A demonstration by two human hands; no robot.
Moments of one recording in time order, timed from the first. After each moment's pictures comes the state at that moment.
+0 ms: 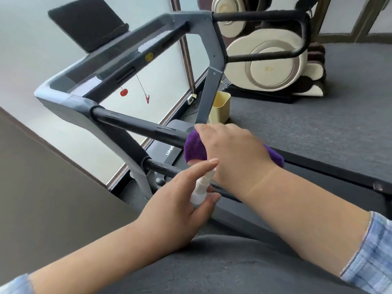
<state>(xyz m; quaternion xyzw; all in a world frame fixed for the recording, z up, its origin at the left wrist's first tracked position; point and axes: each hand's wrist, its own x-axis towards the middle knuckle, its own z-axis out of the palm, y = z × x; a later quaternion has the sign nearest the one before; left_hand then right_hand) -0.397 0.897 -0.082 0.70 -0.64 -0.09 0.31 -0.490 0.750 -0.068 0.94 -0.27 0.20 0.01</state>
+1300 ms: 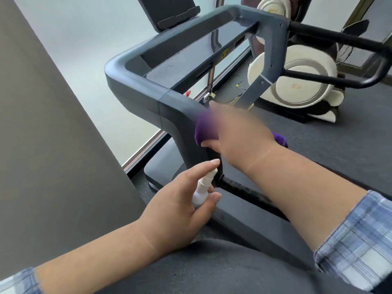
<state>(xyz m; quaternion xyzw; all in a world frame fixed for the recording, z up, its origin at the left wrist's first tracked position) -0.095 0.975 -0.103 0.66 -0.60 -0.11 0.43 -0.160 0.786 -0.045 0.95 -0.30 0.07 0.02</state>
